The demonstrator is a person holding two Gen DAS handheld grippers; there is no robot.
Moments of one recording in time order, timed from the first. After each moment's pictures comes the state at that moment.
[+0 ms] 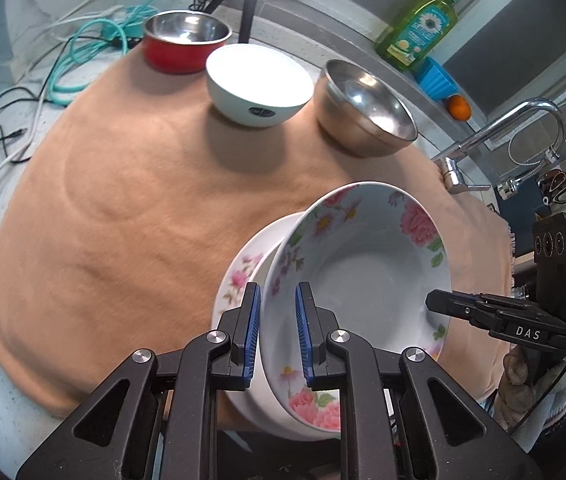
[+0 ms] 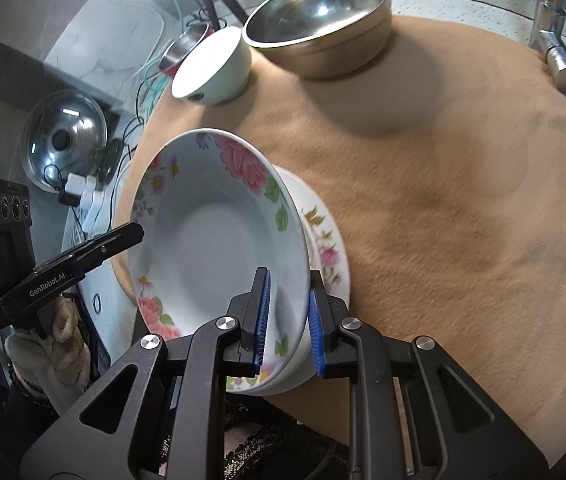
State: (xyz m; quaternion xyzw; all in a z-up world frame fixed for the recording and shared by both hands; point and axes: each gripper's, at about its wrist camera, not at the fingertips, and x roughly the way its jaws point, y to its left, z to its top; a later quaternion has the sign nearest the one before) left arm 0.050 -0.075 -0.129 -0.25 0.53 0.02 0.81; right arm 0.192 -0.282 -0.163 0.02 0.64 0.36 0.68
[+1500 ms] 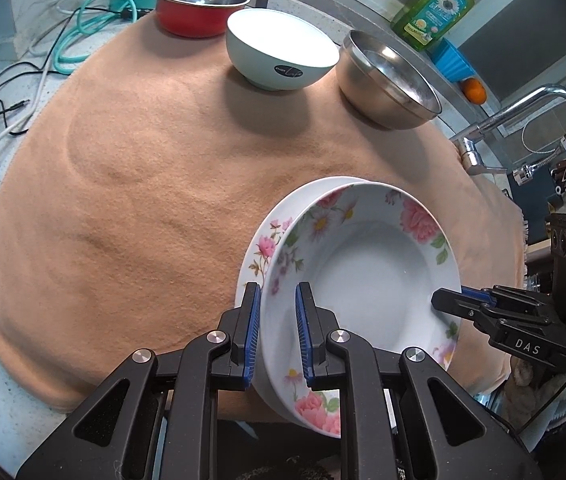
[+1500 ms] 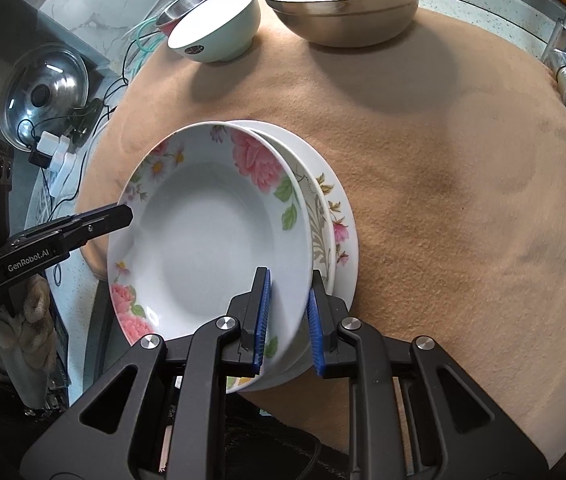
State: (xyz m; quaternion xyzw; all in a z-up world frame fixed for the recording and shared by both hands) left arm 0.040 -0.071 -0.155 -0.24 0.55 0.02 0.80; right arm 0.174 -0.259 -0.177 -0.07 0.63 0.35 0.69
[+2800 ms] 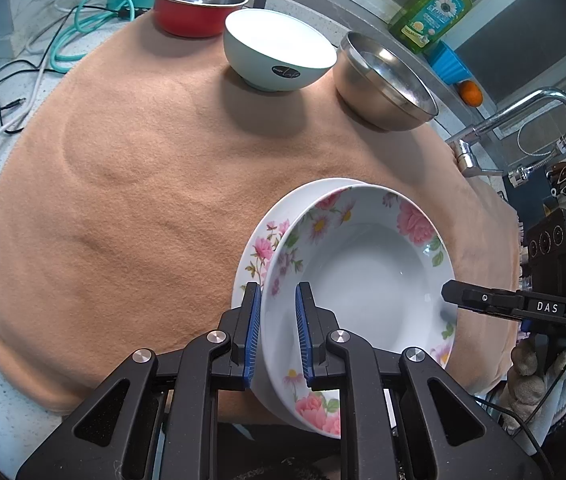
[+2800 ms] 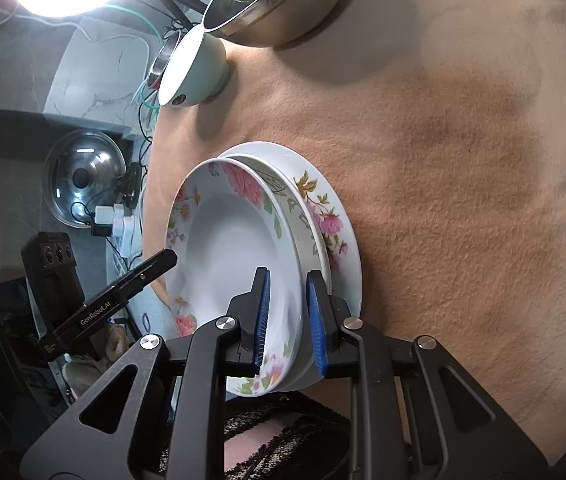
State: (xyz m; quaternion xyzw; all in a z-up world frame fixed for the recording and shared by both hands) left arm 0.043 -0.070 -0.156 -0.25 0.55 0.02 0.80; right arm 0.198 -0.302 -0.199 0.15 0.68 0.35 0.63
